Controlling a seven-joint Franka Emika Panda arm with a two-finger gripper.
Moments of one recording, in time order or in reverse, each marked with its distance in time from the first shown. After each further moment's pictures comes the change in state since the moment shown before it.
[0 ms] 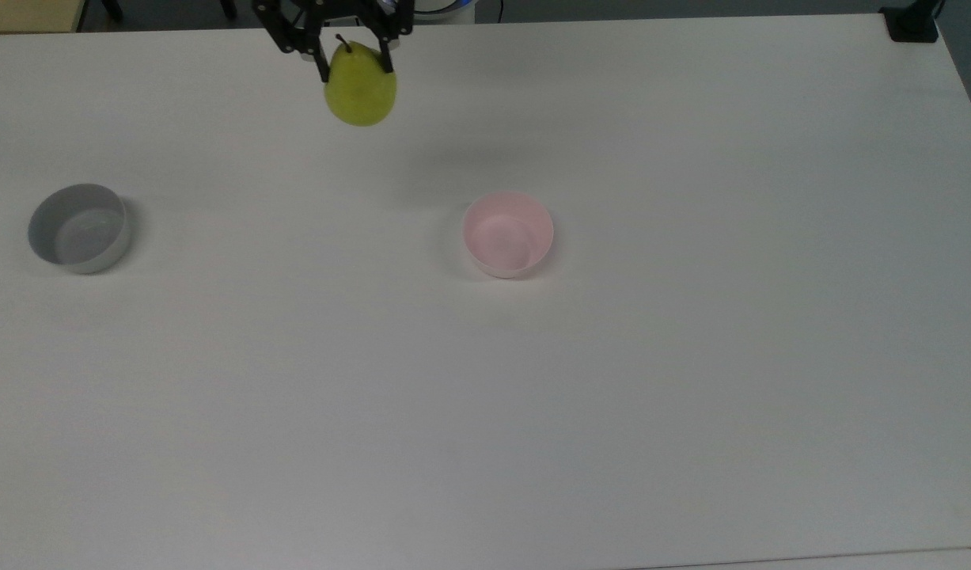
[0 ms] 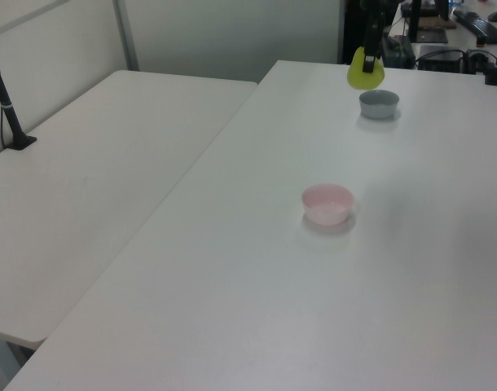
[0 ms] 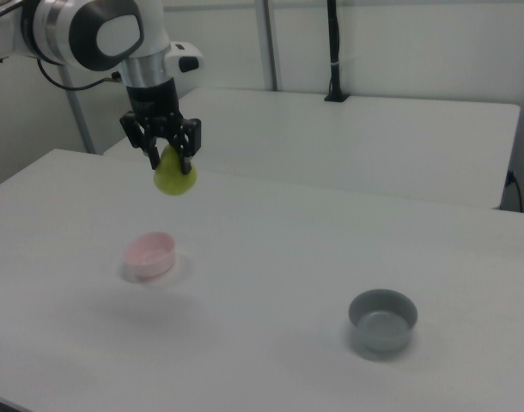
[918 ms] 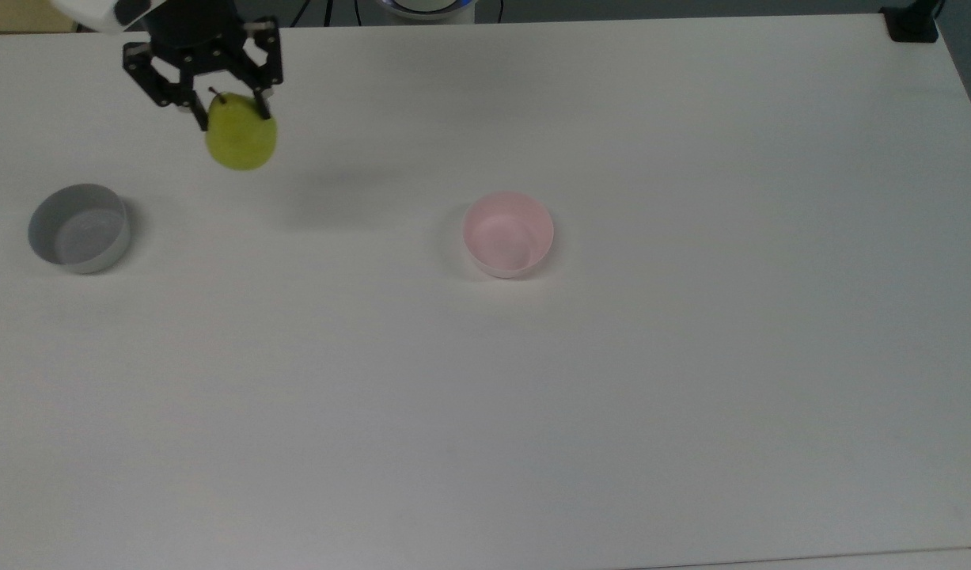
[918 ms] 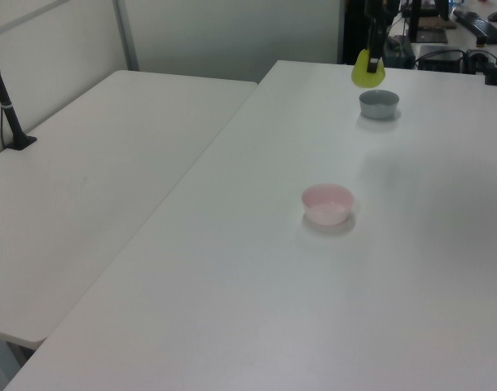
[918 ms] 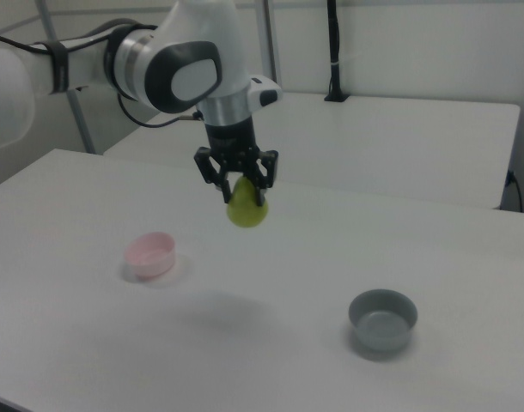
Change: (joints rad) arm -0.109 0.111 -0.088 0.001 -0.001 0.119 -0.281
